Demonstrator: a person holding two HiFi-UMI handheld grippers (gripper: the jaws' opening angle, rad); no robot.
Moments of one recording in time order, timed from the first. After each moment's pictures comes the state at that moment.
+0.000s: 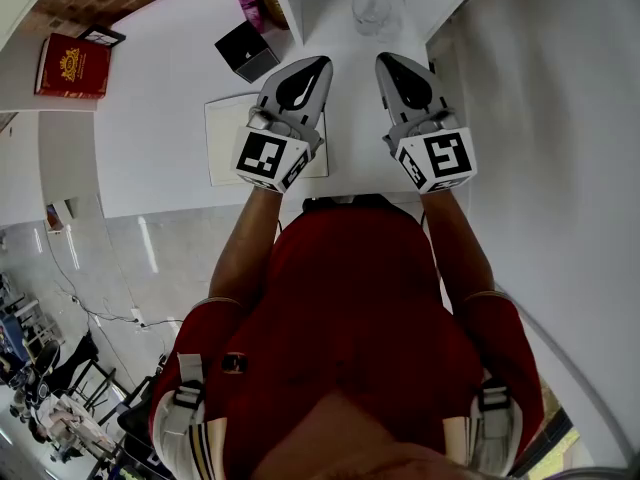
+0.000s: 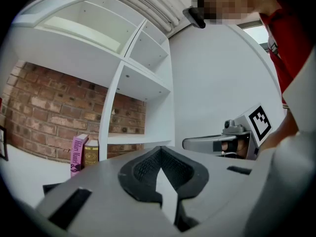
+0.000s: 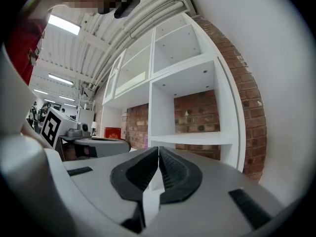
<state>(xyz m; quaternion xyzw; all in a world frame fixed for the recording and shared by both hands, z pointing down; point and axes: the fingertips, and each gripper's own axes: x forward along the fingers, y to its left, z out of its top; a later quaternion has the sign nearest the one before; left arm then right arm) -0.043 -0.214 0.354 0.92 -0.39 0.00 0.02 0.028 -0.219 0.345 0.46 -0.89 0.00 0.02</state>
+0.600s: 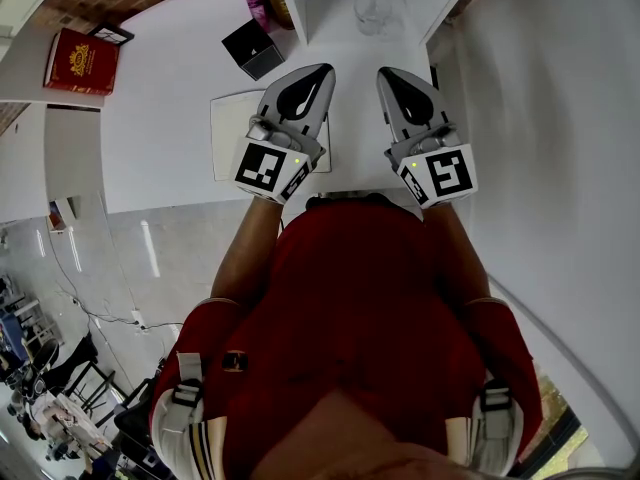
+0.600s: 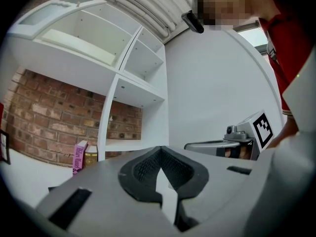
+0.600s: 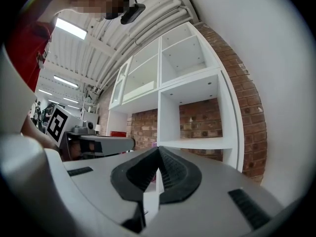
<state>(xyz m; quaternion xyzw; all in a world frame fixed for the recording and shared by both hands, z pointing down) -0.045 -0.177 0.327 0.92 -0.39 -0.03 0.01 0.023 -0.174 0.328 0.45 -0.89 -0.02 0.00</state>
